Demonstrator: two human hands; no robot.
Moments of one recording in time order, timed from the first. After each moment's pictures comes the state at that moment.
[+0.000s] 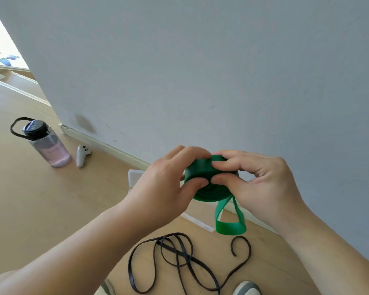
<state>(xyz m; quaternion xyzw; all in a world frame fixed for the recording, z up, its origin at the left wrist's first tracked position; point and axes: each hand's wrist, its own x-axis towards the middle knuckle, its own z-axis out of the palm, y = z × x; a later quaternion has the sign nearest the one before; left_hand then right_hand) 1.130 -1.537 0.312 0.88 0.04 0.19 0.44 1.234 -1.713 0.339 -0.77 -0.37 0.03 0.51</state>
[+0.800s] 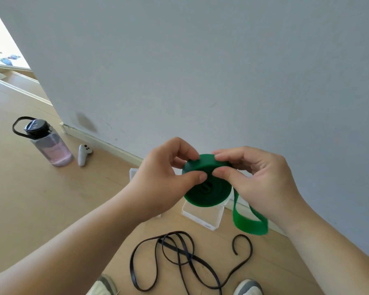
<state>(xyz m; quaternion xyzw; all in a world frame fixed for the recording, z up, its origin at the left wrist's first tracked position) 1.134 -1.531 0.320 0.79 0.17 0.13 0.58 1.239 -1.711 0.337 -0.77 -0.33 0.08 0.53</state>
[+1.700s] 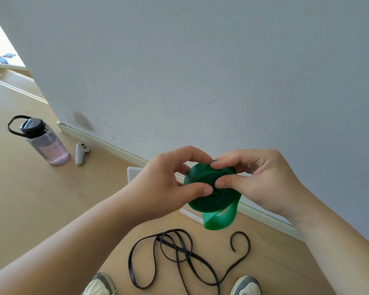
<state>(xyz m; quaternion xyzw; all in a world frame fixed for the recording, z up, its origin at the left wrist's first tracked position) 1.131 -1.535 0.325 0.81 0.07 0.07 0.57 1.244 -1.721 0.352 -0.78 -0.33 0.20 0.50</state>
